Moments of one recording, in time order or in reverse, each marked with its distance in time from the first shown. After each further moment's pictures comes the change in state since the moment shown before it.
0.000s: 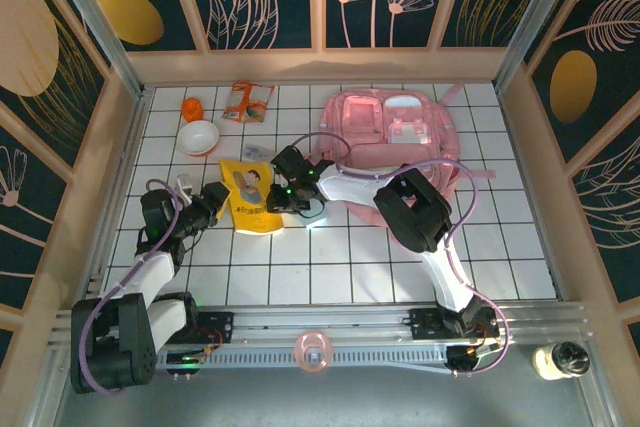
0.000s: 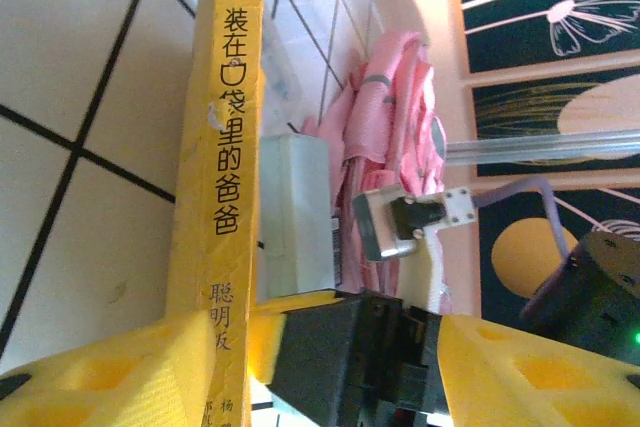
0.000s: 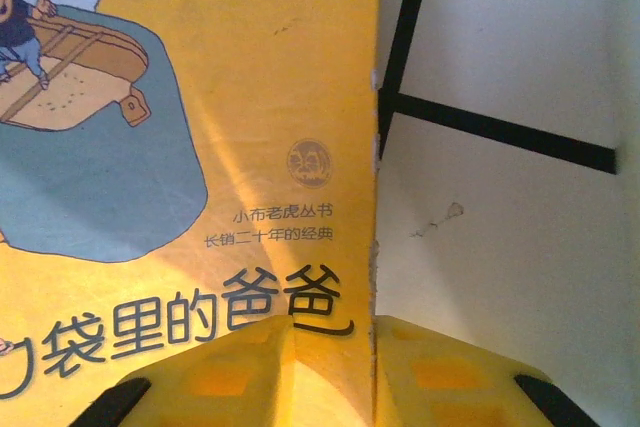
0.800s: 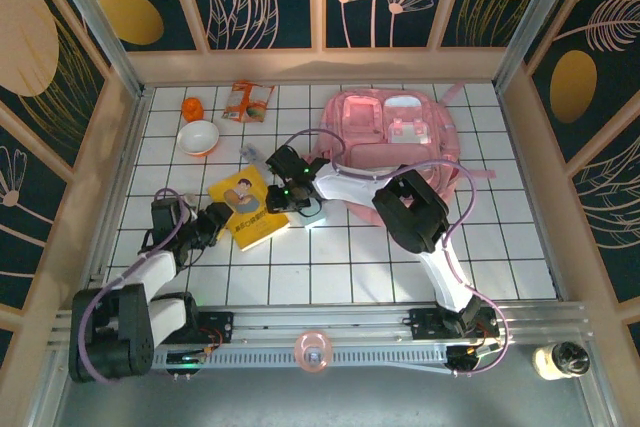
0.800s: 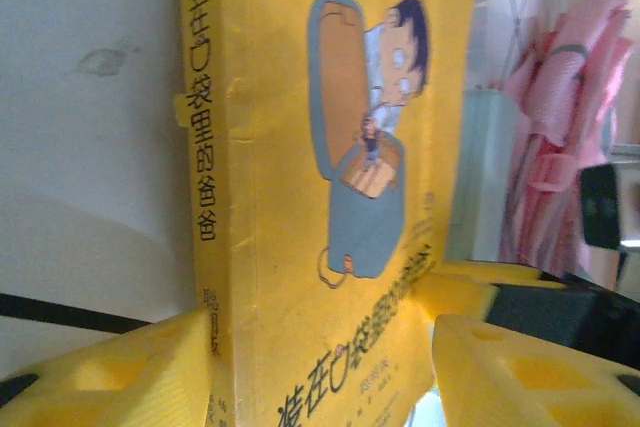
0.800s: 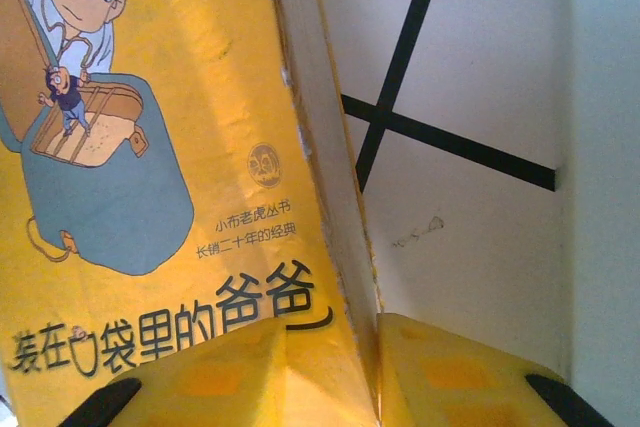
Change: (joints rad) left arm -0.014 0.015 -0.018 -0.267 -0.135 0.137; right arm 0.013 0.013 0.056 -0.086 0.077 -0.104
